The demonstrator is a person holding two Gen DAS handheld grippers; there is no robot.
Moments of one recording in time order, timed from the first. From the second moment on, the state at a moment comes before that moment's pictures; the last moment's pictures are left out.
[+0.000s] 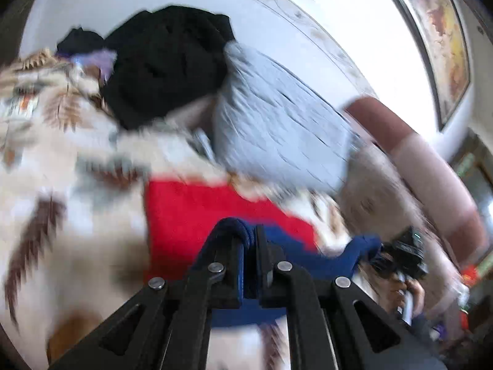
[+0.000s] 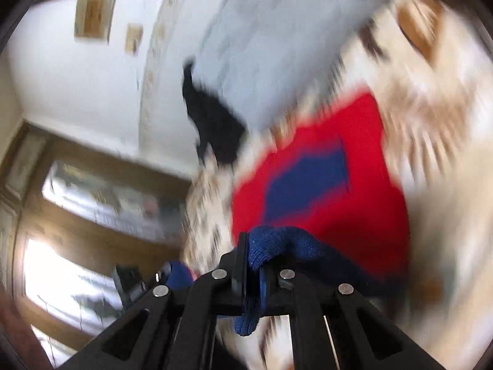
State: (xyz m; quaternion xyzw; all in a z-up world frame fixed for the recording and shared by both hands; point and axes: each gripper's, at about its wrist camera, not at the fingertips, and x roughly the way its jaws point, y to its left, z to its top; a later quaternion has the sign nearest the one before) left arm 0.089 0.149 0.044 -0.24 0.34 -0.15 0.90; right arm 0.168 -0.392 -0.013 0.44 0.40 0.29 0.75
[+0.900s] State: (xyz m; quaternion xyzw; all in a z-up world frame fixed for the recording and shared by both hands) left arm 0.072 0.133 -0.103 -0.34 0.44 0.05 0.83; right arm 0.123 -0.361 -0.127 0.51 0.44 0.10 0.74
